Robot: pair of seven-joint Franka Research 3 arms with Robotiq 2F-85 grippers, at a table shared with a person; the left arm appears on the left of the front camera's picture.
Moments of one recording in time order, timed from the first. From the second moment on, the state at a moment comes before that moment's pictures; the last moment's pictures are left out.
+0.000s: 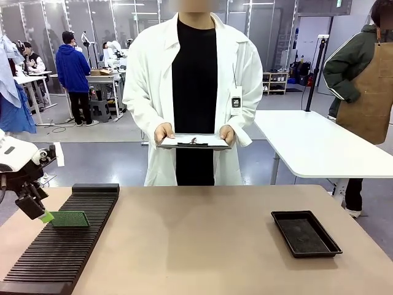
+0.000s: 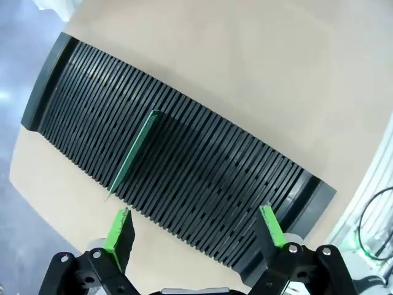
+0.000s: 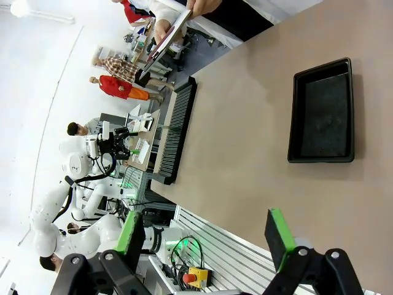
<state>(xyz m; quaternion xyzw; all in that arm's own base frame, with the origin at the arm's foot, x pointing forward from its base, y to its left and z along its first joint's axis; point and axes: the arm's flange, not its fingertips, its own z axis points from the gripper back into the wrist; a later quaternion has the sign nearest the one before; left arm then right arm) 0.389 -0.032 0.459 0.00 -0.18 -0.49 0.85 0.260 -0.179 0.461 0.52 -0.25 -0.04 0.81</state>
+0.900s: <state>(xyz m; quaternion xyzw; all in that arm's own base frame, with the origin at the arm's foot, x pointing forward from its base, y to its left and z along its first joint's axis) 0.412 -0.019 0.444 0.03 -0.19 -0.60 0.78 0.260 -0.179 0.461 0.52 -0.25 -0.04 0.81</state>
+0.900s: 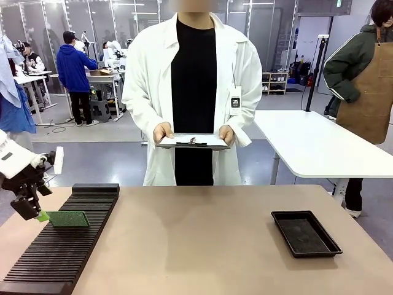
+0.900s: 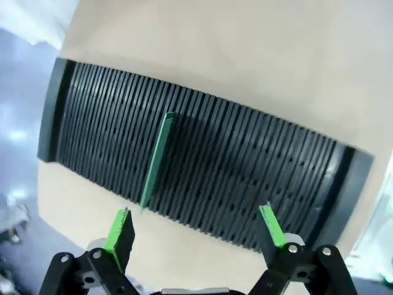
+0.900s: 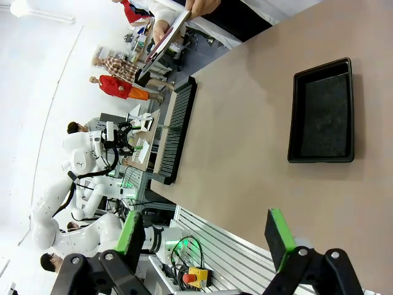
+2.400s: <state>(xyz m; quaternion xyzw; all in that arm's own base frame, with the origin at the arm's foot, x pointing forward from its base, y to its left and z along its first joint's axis) 0.503 0.006 0.349 0.08 -0.10 -0.69 0.72 0.260 -0.179 0.461 0.52 -0.25 -0.04 0.82</state>
